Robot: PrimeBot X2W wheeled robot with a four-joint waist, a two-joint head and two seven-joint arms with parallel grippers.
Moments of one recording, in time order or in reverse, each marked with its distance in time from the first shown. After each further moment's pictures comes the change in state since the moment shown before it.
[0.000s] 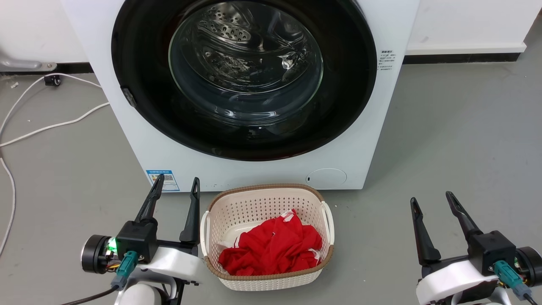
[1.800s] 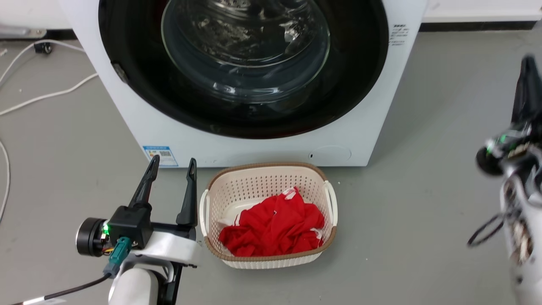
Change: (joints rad) left arm -0.048 -0.003 0.014 -0.018 -0.011 -0.005 -0.003; right arm -0.540 -0.110 -0.099 0.284 1.760 0.000 0.052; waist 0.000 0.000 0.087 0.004
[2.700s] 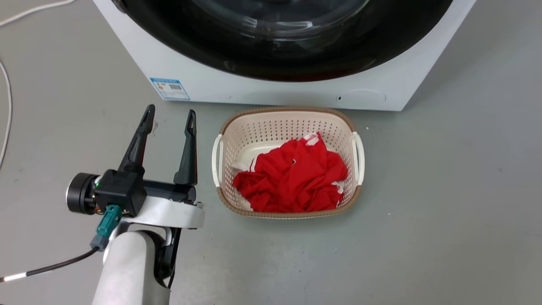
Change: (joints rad) left arm -0.132 -0.001 -0.005 -0.055 -0.002 -0.019 0.000; right arm -0.950 -0.199 0.434 0.717 -0.326 0.000 0.498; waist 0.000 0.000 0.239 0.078
